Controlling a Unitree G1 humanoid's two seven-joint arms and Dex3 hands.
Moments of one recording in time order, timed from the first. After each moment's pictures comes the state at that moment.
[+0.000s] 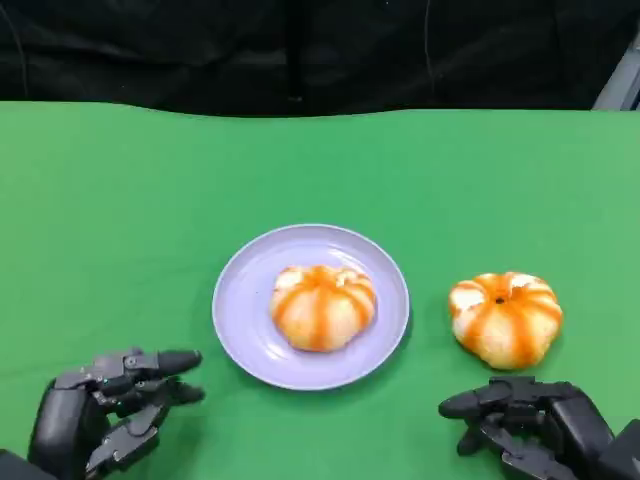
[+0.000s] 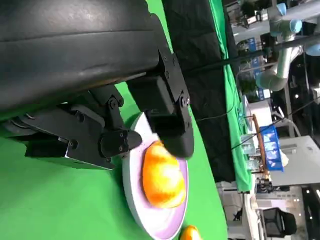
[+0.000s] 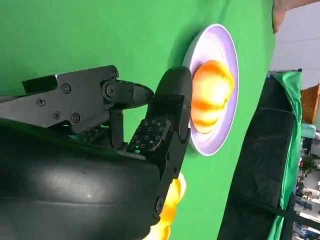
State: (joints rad) left arm -0.06 0.05 0.19 0.80 -0.15 -0.89 -0.33; right arm -0.03 -0.05 0.02 0.68 0.02 -0.68 0.31
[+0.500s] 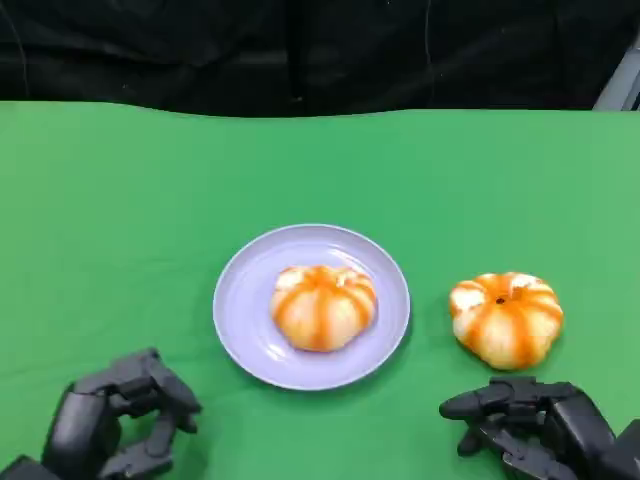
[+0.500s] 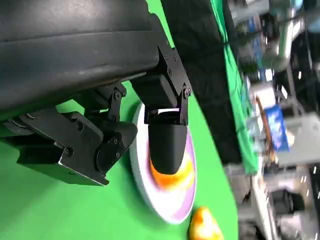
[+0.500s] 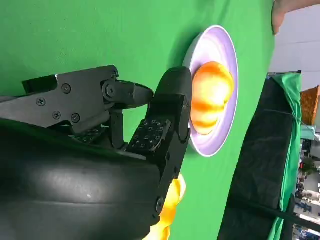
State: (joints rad) left arm -0.06 0.07 0.12 0.83 -0.09 -0.94 -0.34; right arm -0.03 -0.05 0.02 0.68 0.03 -0.68 0.32
